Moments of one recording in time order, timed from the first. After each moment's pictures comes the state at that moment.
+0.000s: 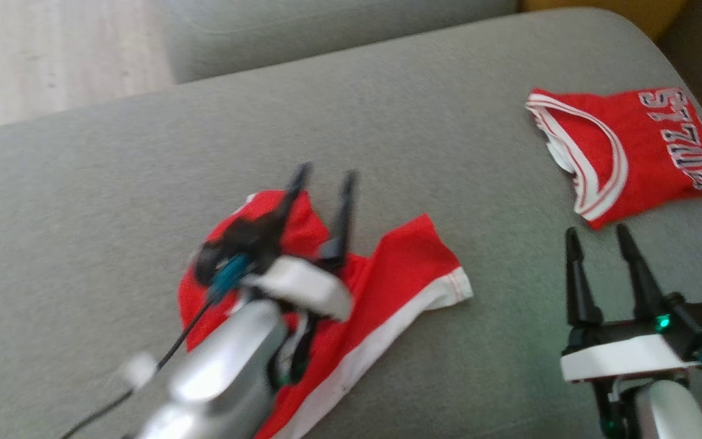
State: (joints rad) left arm -0.58 0.10 -0.86 0.46 -0.76 0.18 -0.25; right arm -0.01 -0.04 0.03 0.15 0.15 0.12 -0.25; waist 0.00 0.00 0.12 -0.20
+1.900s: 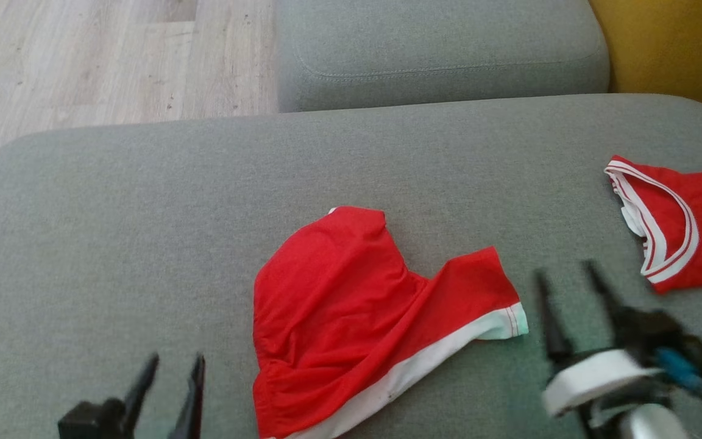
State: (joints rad) left arm 0.25 0.15 -0.08 -0.04 -0.29 -0.12 0.07; right arm 0.06 -0.05 0.03 0.11 0.05 0.12 -0.10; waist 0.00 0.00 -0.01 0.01
